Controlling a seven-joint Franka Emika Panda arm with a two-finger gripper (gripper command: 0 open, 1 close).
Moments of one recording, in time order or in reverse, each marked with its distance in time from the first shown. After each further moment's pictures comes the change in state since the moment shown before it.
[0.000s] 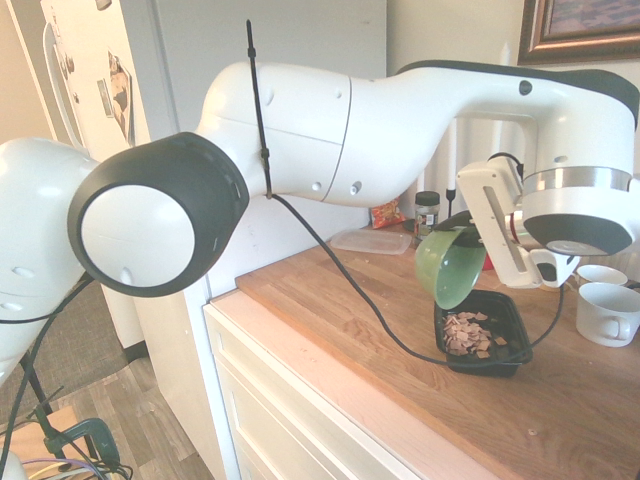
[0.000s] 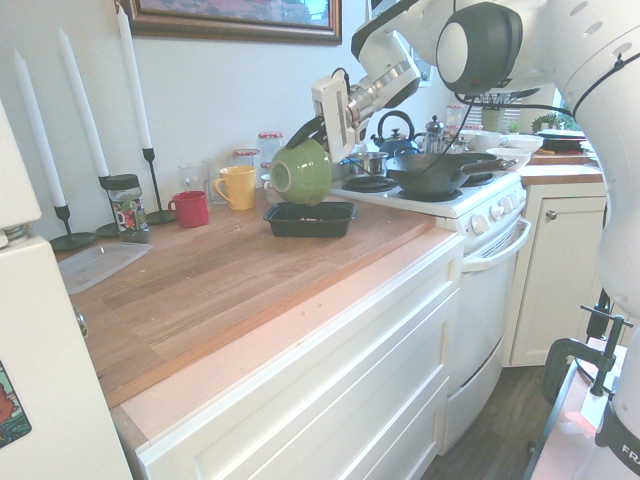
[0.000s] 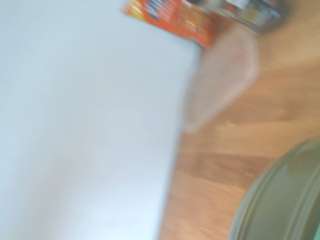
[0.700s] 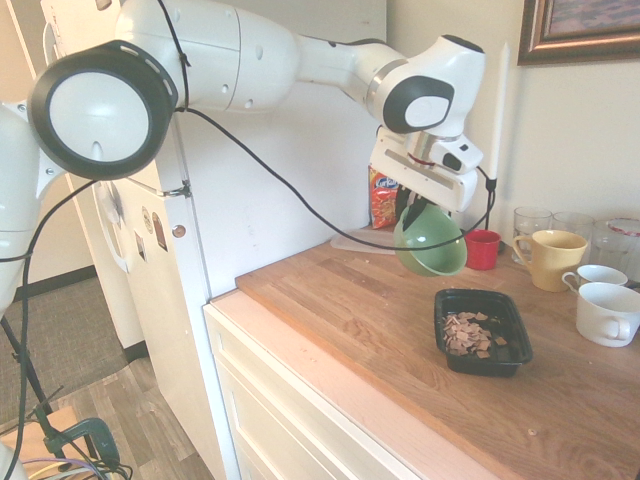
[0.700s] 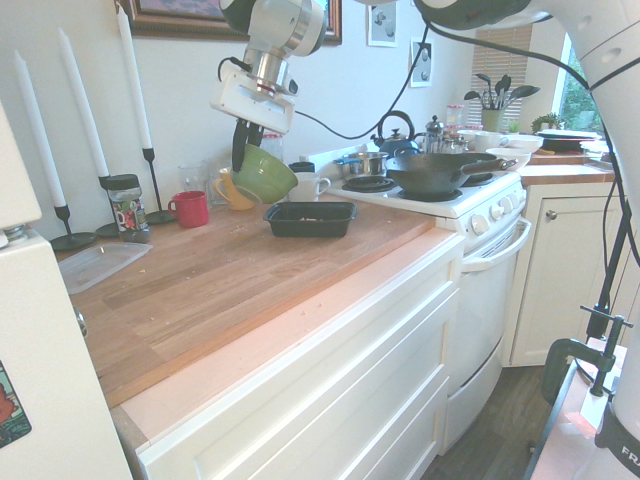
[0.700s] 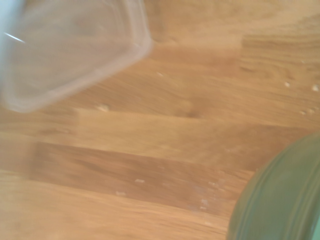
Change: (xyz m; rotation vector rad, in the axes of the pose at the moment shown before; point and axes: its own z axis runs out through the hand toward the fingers) arm -0.070 -0.130 0.178 -0.682 0.497 -0.039
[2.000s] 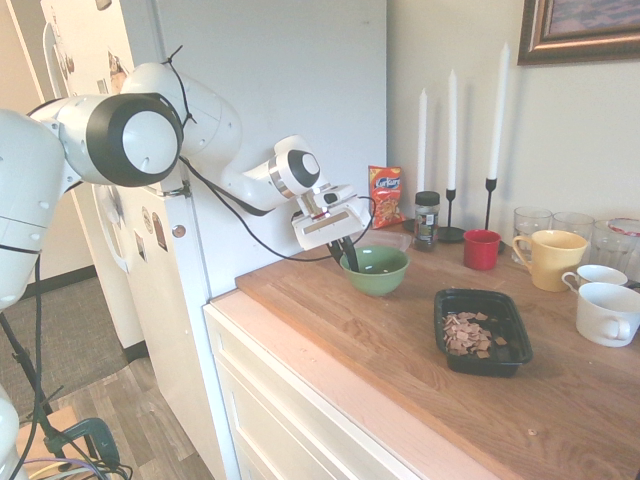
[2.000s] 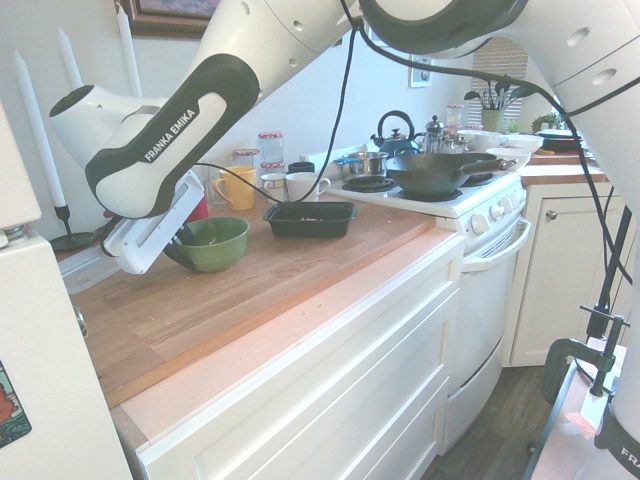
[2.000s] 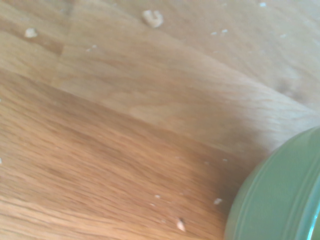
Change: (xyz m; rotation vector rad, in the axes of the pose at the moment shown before) arm -0.145 -0.133 0.203 -0.524 0.447 -0.225
